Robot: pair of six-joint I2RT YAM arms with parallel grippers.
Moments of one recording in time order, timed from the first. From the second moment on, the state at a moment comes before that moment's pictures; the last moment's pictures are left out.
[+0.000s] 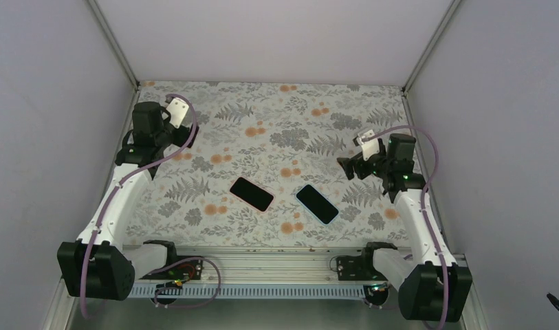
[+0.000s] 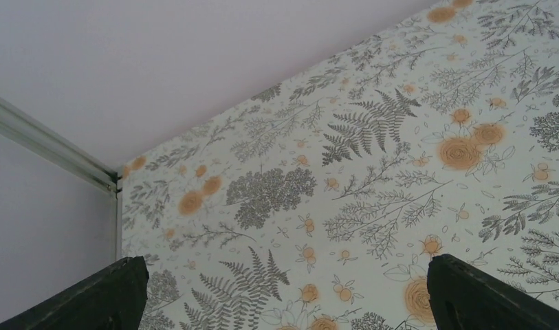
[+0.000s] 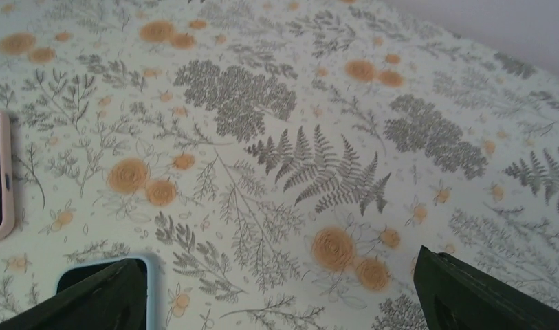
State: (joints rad) left arm -0.07 1.14 0.98 -0.33 0.05 0.38; right arm -0.04 0.99 0.74 -0.41 -0.47 -0.45
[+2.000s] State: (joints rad) left arm -0.19 1.35 1.05 -0.39 0.19 0.46; right arm 0.60 1.60 0.87 -0.85 0.05 -0.34
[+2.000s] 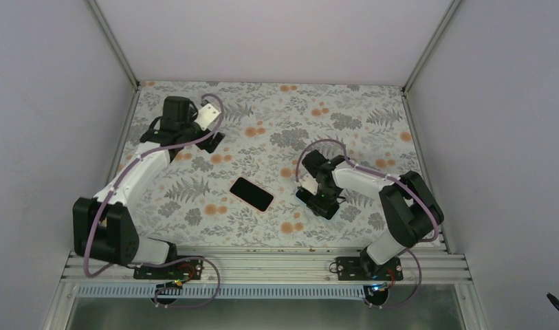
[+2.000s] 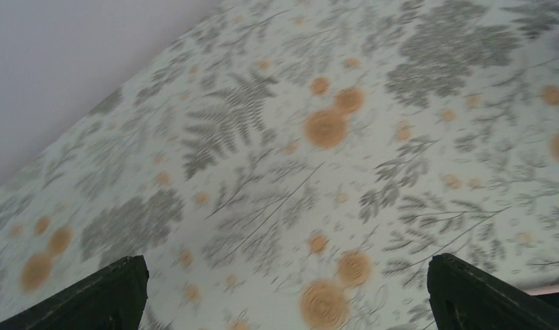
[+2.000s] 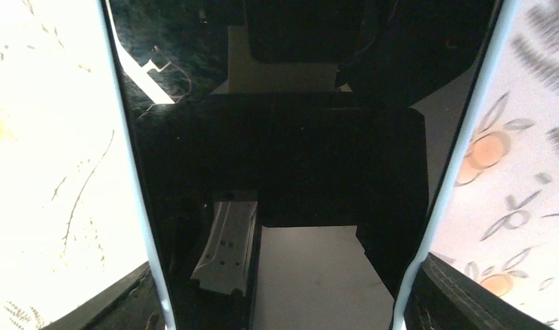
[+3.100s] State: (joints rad) left arm -0.25 2.07 1.97 -1.19 1.01 0.50; right arm 0.70 1.61 1.32 -0.52 0.19 -0.37
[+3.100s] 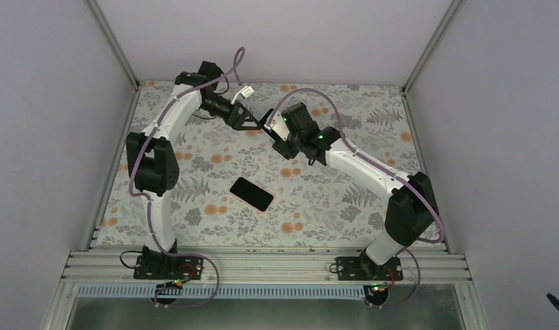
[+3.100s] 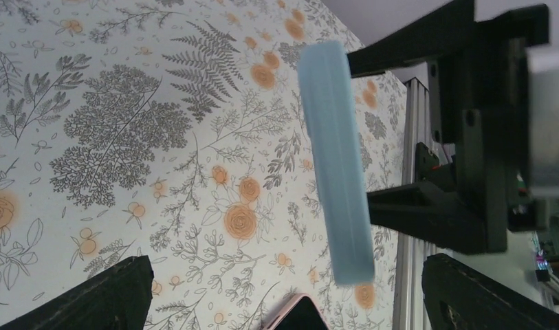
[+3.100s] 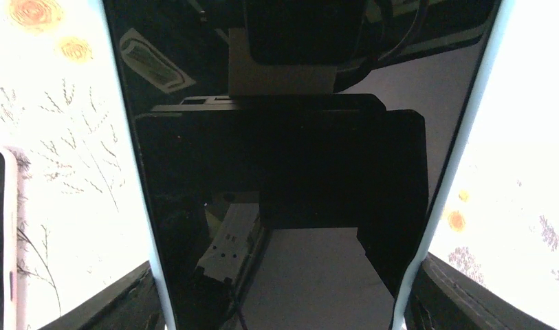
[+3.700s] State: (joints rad) left arm -0.27 2.12 2.06 -1.28 1.07 0.53; right arm 0.78 1.71 1.40 -0.49 0.29 -0.37
